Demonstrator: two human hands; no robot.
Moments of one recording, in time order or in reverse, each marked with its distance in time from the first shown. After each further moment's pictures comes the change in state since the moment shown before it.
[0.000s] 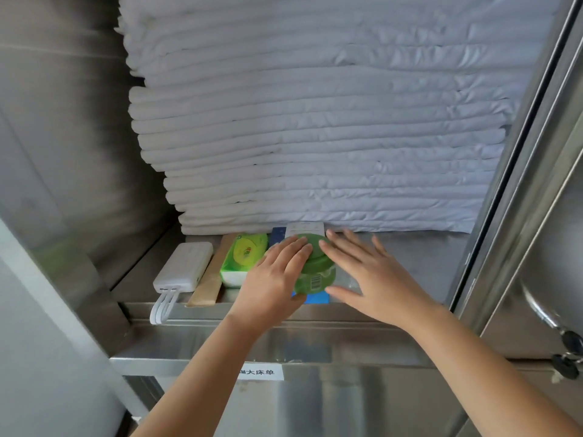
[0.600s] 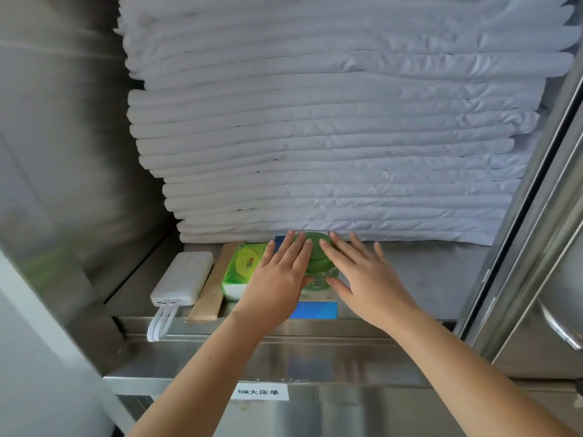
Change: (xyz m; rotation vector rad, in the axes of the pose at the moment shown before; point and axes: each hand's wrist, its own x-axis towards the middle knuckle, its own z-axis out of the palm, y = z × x) left_hand 0.019 -0.023 0.017 0.168 -0.044 -0.002; right_hand 0.033 -0.006 0.018 -0.074 0.003 0.153
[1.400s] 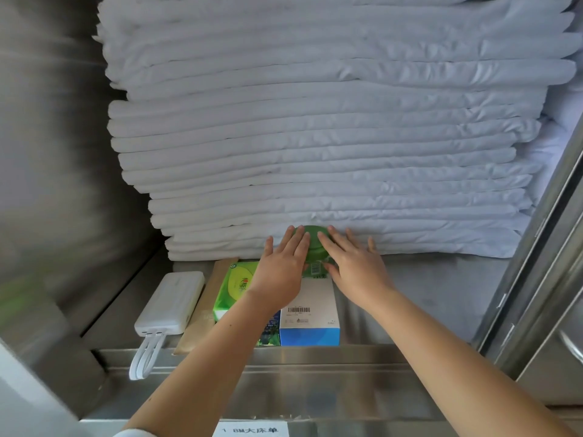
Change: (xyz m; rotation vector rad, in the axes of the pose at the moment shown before) left_hand 0.057 -0.034 0.048 -0.004 -0.290 -0.121; right_hand 0.063 0.021 0.021 -0.053 -0.012 0.129
